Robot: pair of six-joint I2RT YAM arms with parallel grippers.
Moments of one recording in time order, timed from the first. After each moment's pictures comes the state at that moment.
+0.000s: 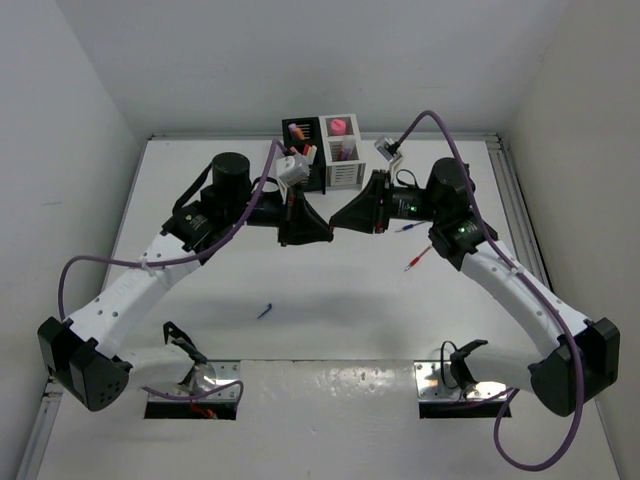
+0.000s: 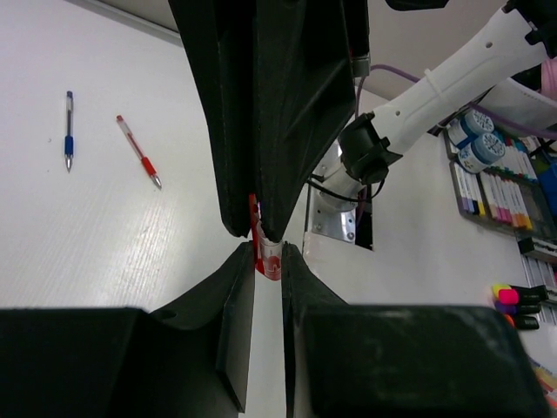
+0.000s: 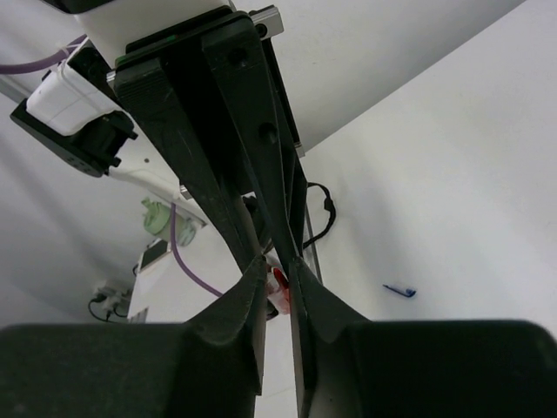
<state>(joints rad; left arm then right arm) -0.57 1.20 1.20 -0.25 0.91 -0.14 0.47 1.20 0.98 0.23 -0.97 0.65</state>
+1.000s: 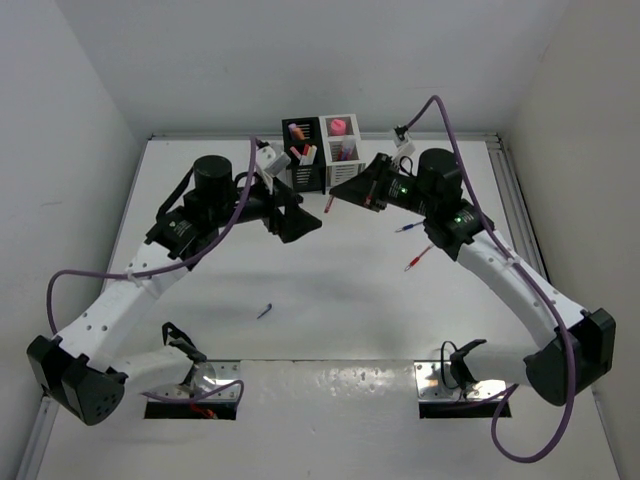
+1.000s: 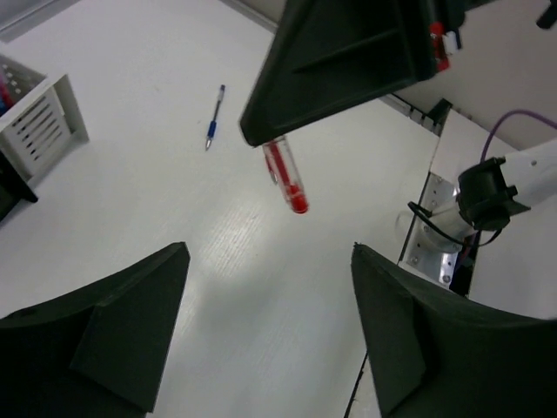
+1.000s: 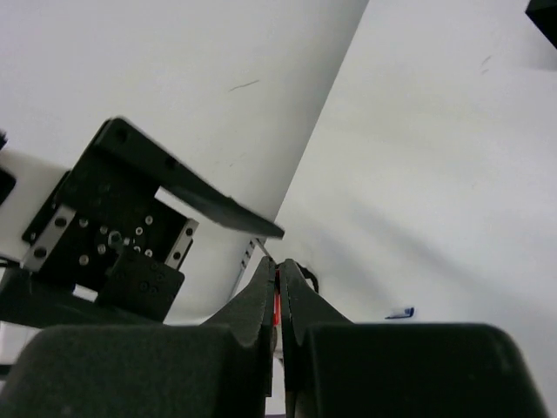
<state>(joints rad) -0.51 1.11 1.17 -0.28 0.58 -0.11 0.48 1.25 1.08 0.02 -0.51 0.89</state>
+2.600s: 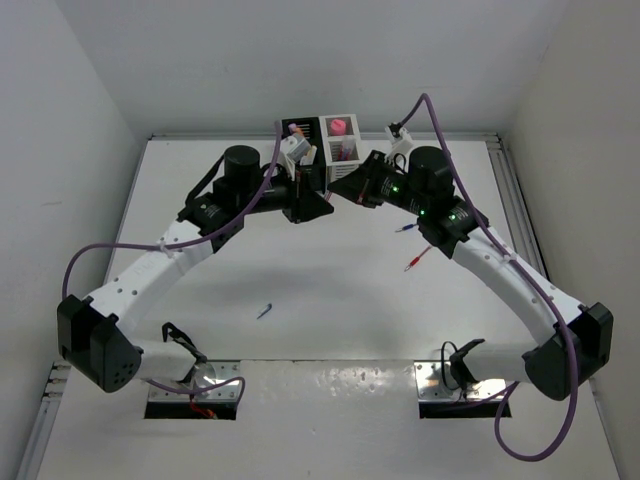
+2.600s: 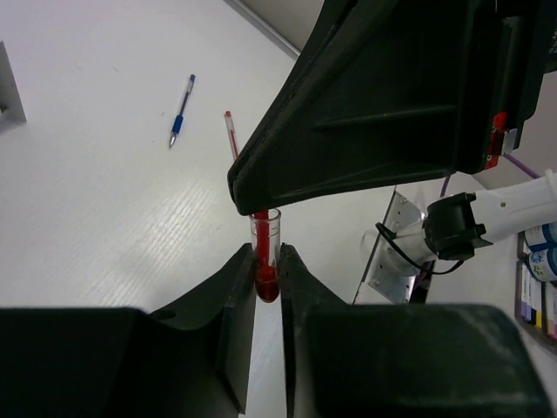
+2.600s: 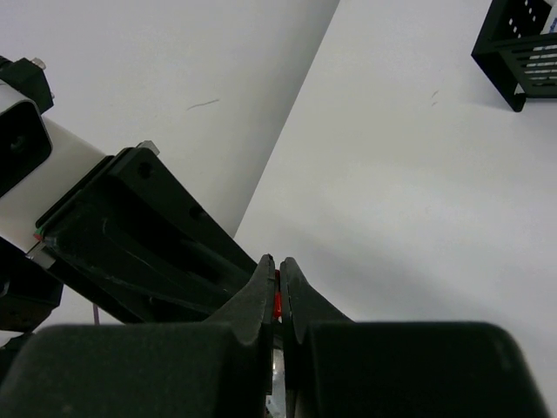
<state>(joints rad) -0.54 1.30 1.22 -0.17 0.61 -0.29 0.53 1.28 1.13 -0.03 -0.36 0.79</state>
